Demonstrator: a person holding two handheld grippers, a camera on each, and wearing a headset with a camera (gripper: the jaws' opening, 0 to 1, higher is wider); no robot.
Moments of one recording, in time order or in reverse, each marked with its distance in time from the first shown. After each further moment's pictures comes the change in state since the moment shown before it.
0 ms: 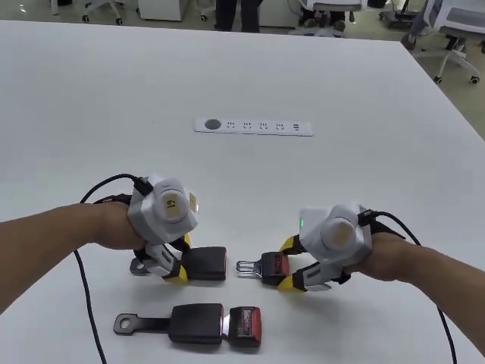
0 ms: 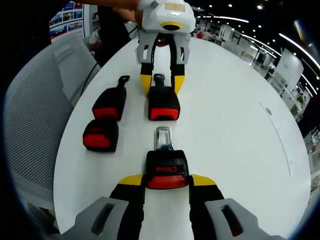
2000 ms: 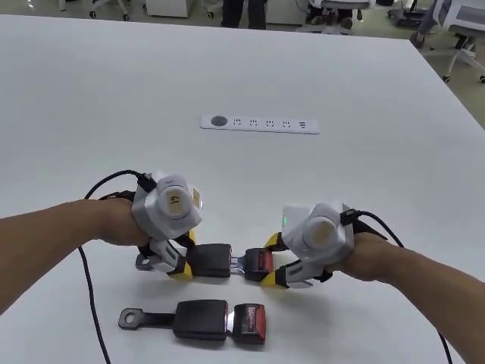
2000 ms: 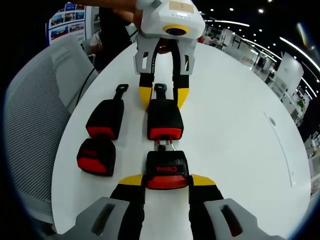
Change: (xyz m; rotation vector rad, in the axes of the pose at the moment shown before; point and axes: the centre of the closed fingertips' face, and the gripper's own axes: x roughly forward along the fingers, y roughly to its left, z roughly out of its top) left arm 0.001 0.001 -0.002 -0.005 -0.020 -0.001; right arm 0.017 0.004 0.030 -0.015 -0.035 -0.001
